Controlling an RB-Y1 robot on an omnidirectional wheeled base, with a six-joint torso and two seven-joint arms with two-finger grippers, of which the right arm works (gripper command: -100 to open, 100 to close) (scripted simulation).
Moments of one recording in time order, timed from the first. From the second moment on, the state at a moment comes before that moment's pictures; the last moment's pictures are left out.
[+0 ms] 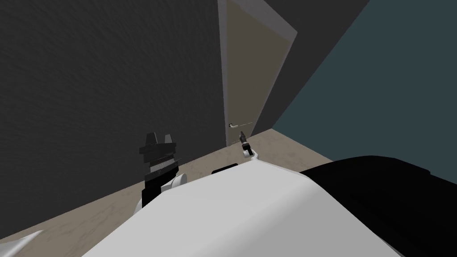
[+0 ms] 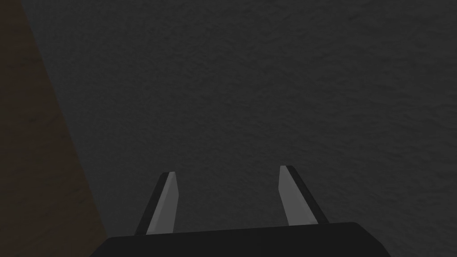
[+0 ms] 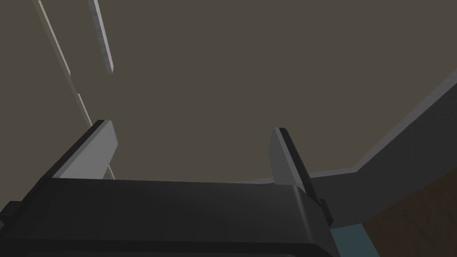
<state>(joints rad) 0.00 -0.13 -0.07 -1.06 -0.01 -0.73 -0.07</state>
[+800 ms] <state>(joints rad) -0.10 -0.15 -0.10 -0.81 -0.02 -0.79 -0.09</state>
